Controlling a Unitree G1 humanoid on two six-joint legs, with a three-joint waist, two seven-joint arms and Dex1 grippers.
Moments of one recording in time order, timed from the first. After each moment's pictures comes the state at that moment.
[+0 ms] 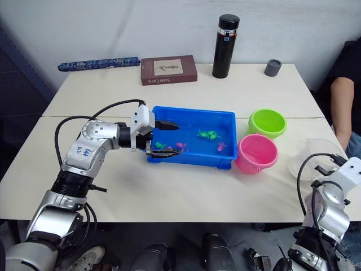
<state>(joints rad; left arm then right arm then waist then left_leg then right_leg) -0.75 0.48 -0.16 0.16 -0.24 0.31 -1.06 -0.32 -0.32 -0.72 0.06 0.26 0.52 -0.31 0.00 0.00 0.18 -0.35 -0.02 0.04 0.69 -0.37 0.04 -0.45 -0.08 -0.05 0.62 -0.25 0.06</state>
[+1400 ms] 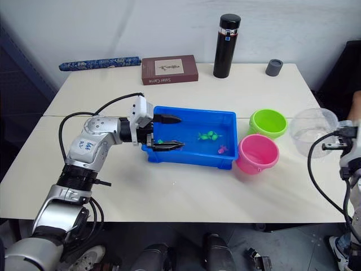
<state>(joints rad) -0.82 0.43 -0.13 0.27 -0.29 0.28 -1.11 -0.07 -0.75 -0.55 -0.29 0.27 0.51 0.20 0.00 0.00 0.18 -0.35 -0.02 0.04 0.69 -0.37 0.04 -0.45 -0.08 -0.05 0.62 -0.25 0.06</state>
